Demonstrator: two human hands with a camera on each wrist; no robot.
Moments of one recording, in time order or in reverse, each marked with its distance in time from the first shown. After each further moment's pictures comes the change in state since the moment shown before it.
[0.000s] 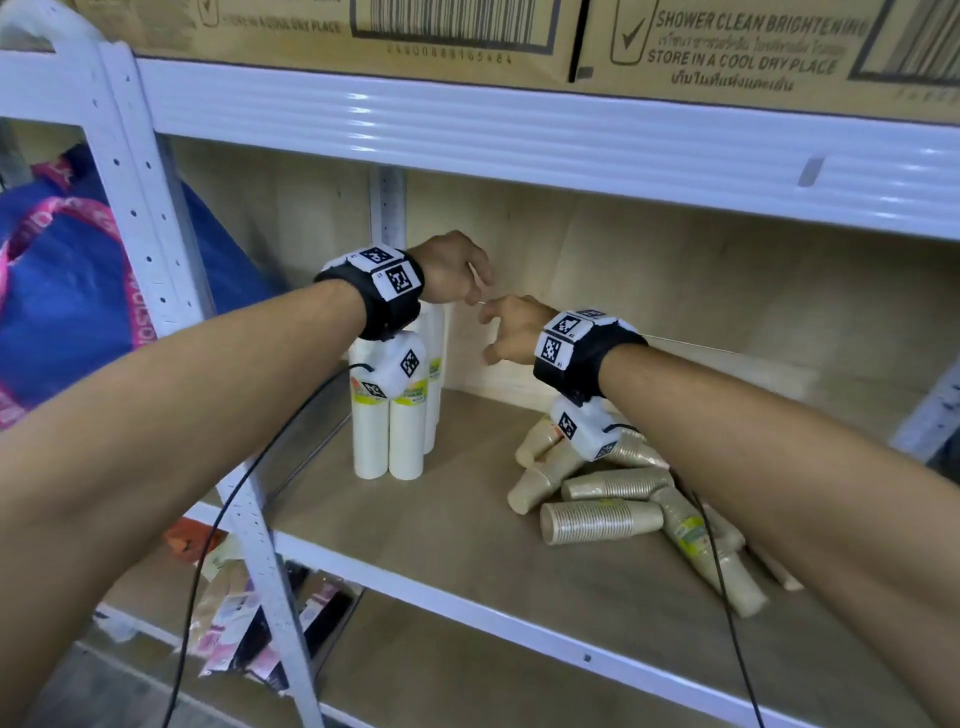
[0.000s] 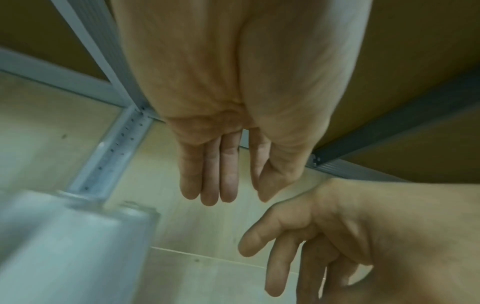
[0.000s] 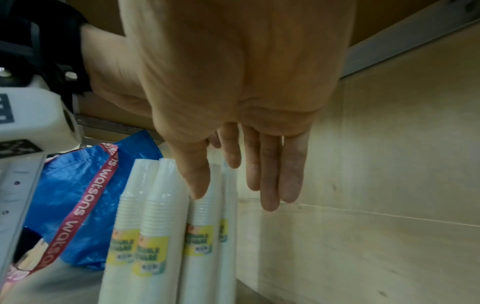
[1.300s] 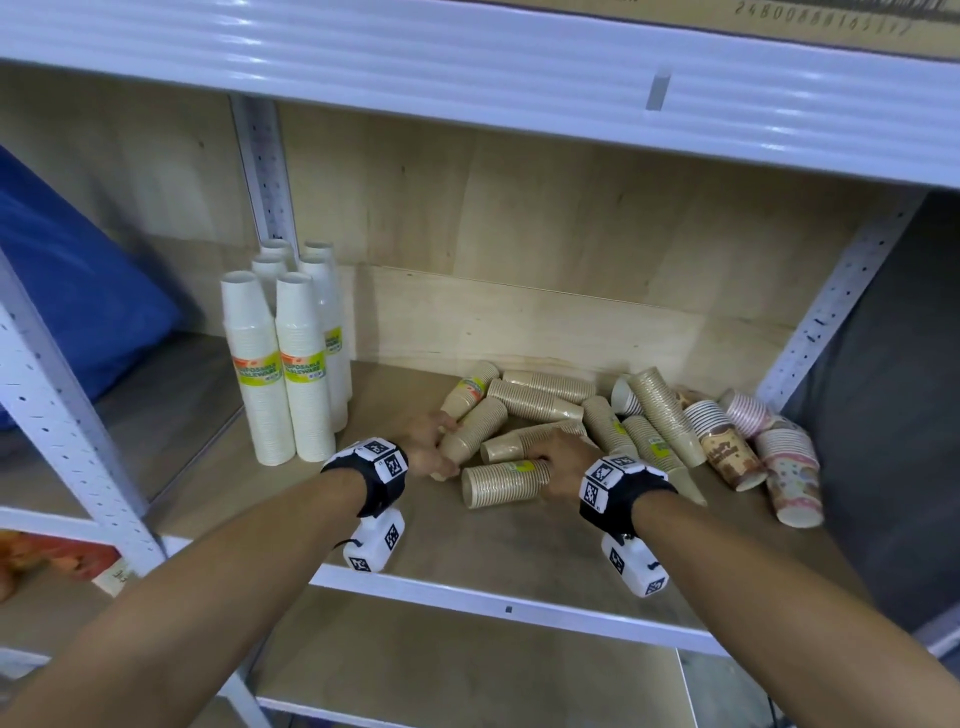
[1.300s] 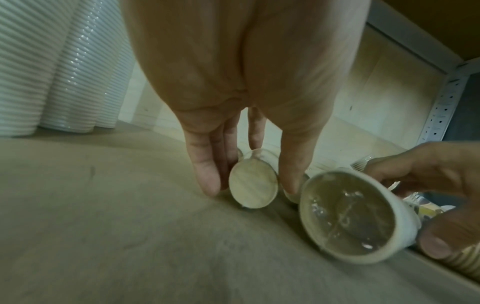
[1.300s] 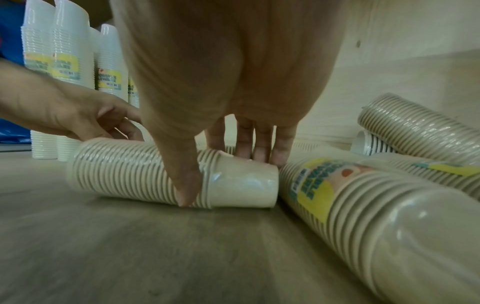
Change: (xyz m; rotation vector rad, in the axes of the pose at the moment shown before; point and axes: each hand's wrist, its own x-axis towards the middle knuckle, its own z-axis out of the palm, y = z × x) left_hand -0.037 -0.019 0.260 -0.171 -0.363 -0.110; right_hand -0.119 0.209 0.151 -0.069 -0.212 0.274
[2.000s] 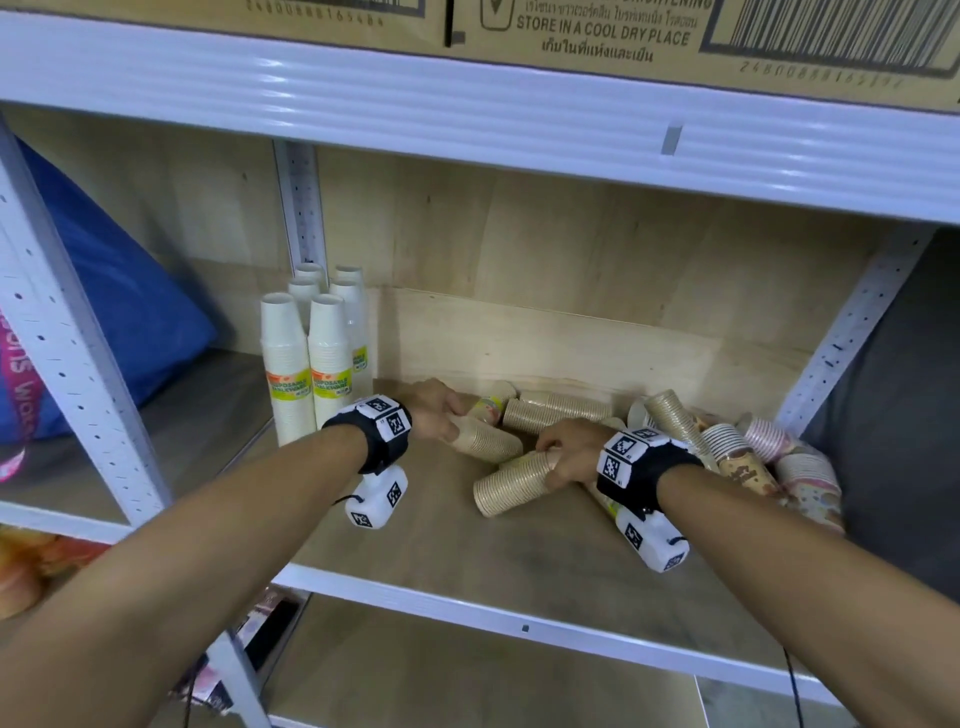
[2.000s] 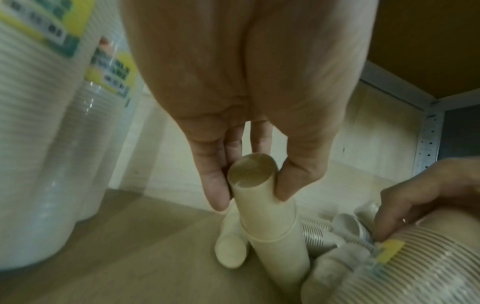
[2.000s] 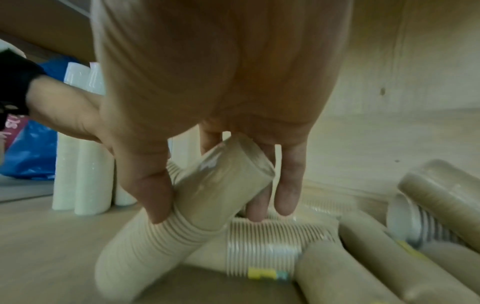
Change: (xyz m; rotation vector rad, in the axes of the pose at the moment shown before) left_hand -0.008 0.024 -0.070 0.043 0.051 0.014; right_hand -0.026 -0.040 -0.071 -0.034 -0.064 -0.070
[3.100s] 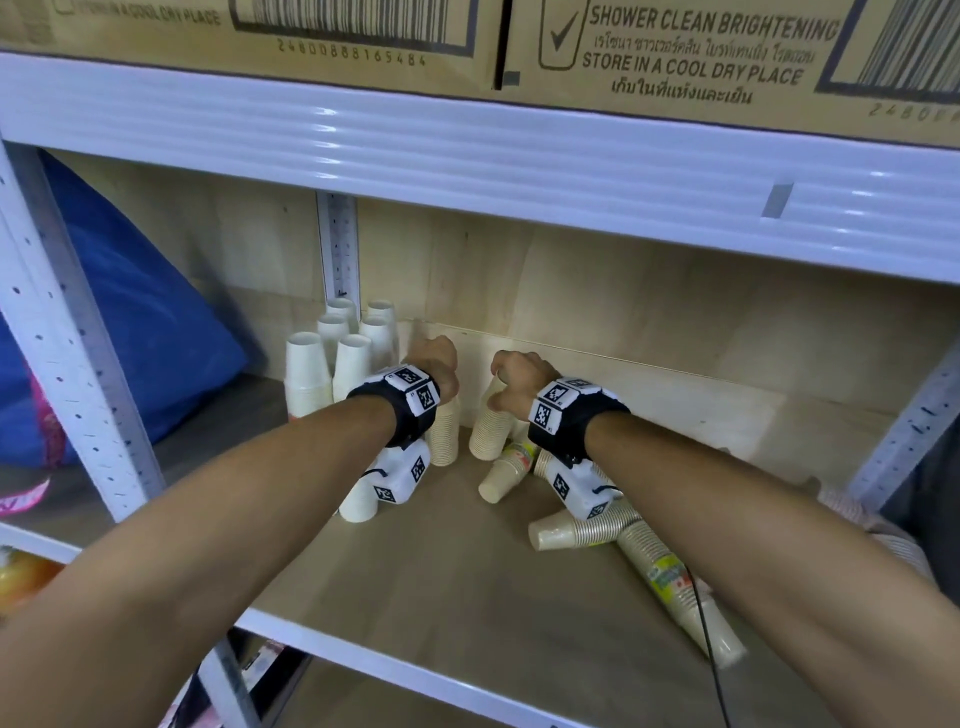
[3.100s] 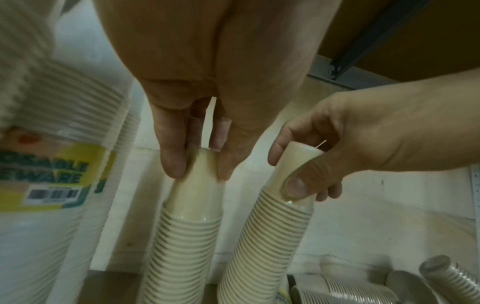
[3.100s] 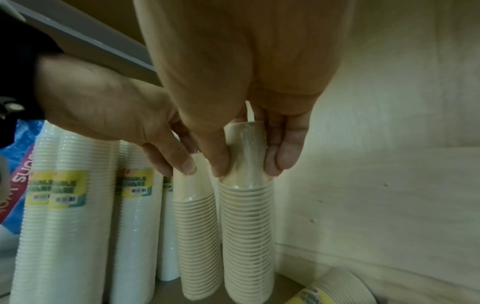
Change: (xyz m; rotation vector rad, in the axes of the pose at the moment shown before) left_hand 0.066 0.003 -0.086 0.228 0.359 -0.207; right_hand 0.104 -0.094 -0.087 0.046 0.374 -0.112
